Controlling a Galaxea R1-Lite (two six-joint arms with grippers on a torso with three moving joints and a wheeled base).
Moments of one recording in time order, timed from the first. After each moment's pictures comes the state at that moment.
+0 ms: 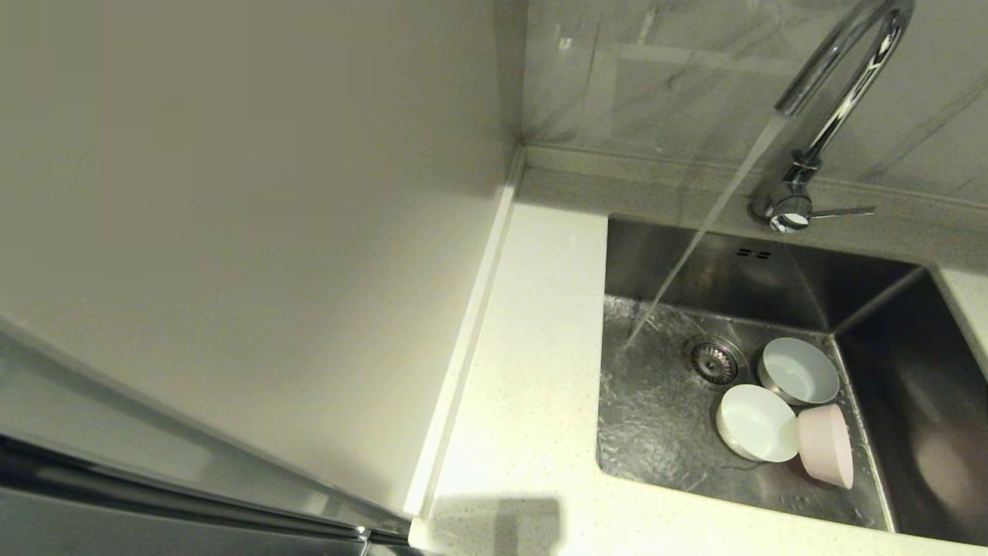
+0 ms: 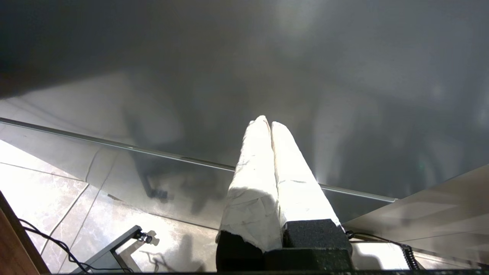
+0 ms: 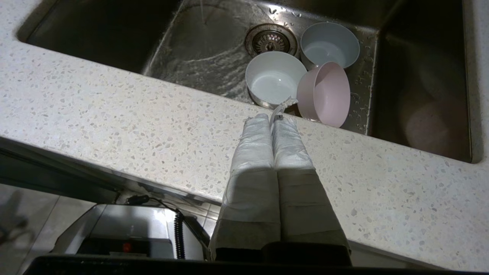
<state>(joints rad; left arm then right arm) 0.00 0.00 0.00 0.00 0.01 -0.02 0.00 0.00 -0.05 0.12 -0.01 -0.01</state>
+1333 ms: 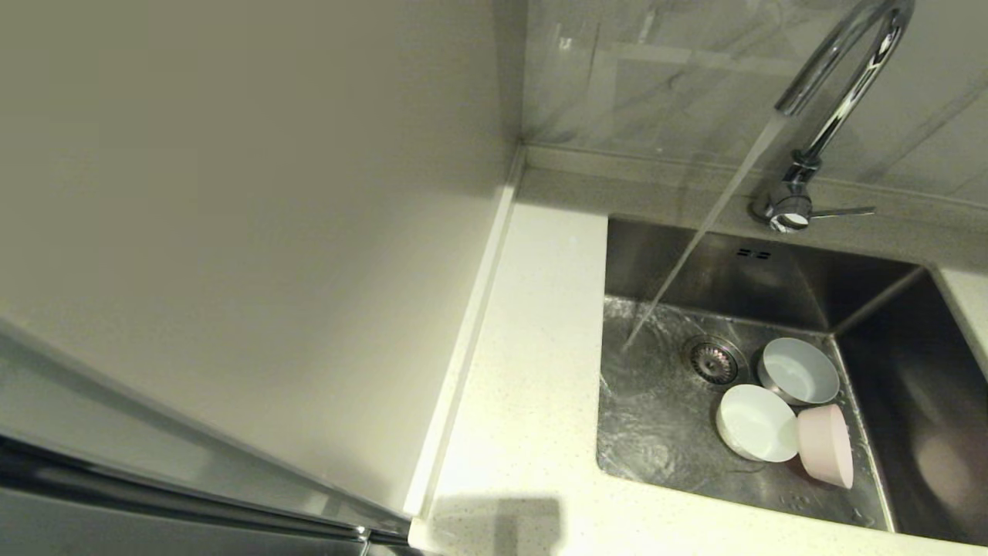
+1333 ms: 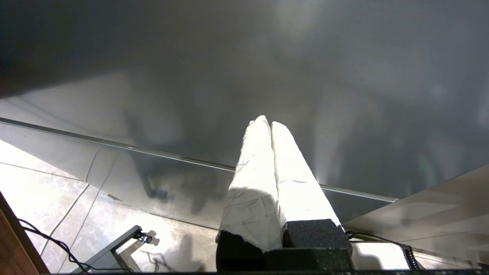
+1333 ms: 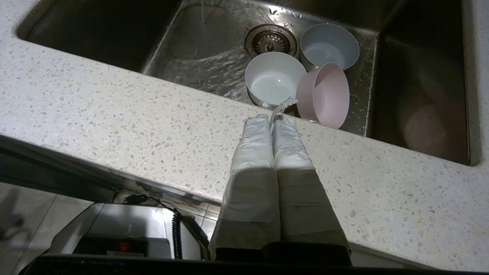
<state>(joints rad) 0.00 0.00 0.00 0.00 0.02 -0.02 0.00 0.00 -0.05 0.12 0.00 -0.02</state>
